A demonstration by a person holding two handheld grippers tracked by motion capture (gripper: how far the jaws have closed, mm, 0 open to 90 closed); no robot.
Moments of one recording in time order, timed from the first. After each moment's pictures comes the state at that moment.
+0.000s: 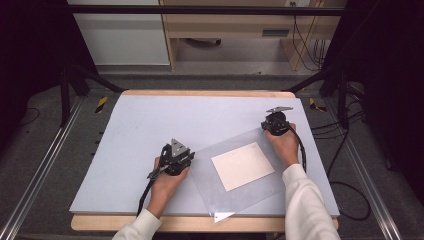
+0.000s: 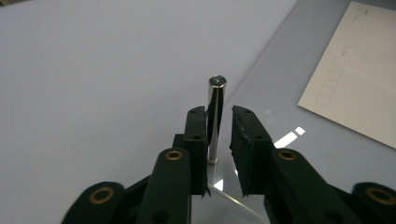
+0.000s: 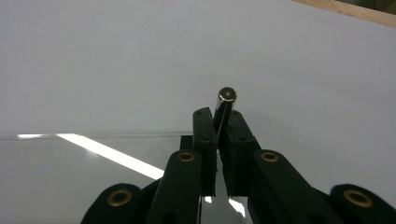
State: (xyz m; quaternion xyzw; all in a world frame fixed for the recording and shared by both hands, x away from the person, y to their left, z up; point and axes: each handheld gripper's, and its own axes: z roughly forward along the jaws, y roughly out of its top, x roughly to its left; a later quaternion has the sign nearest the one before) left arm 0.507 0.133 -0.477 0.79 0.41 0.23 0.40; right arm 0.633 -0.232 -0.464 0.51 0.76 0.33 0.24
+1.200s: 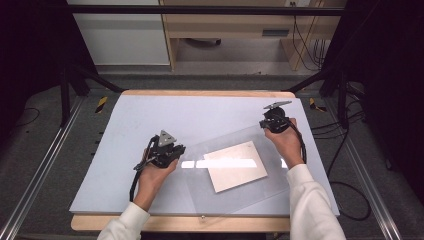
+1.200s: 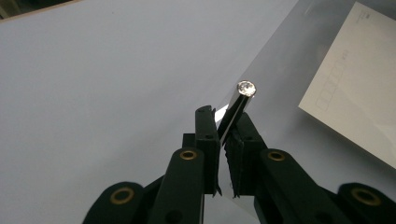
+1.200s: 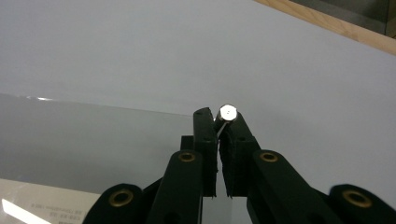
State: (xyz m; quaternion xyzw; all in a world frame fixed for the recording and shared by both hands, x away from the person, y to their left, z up) left arm 0.511 0.164 -0.437 0.80 0.40 0.20 0.40; right arm 0.613 -0.216 -0.420 0.48 0.79 0.30 0.23
